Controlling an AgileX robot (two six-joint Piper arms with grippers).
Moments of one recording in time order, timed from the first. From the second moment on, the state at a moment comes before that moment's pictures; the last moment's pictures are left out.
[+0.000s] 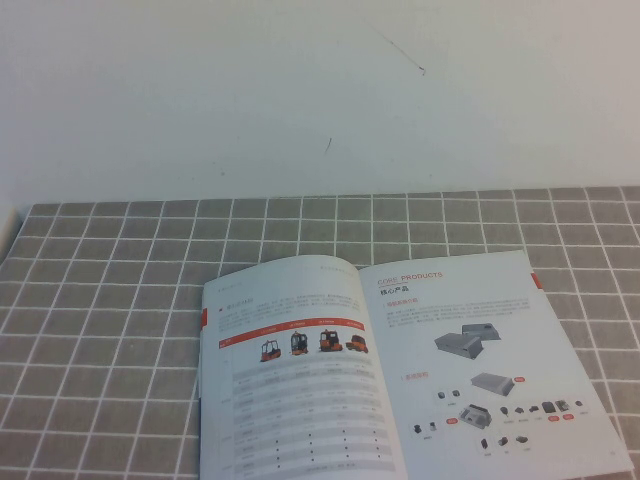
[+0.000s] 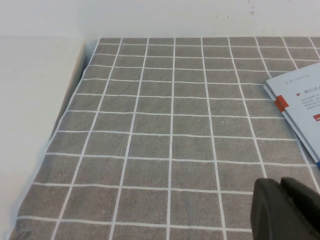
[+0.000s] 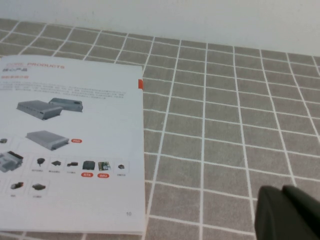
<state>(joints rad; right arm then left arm) 0.03 -0.01 0.02 0.05 0.41 -0.16 -0.02 -0.02 0.02 0.03 0.36 -0.12</state>
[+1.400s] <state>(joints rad) 0.03 -0.01 -0.07 0.08 -0.24 -0.10 -0.02 -0.02 -0.04 -0.13 -0.40 0.08</state>
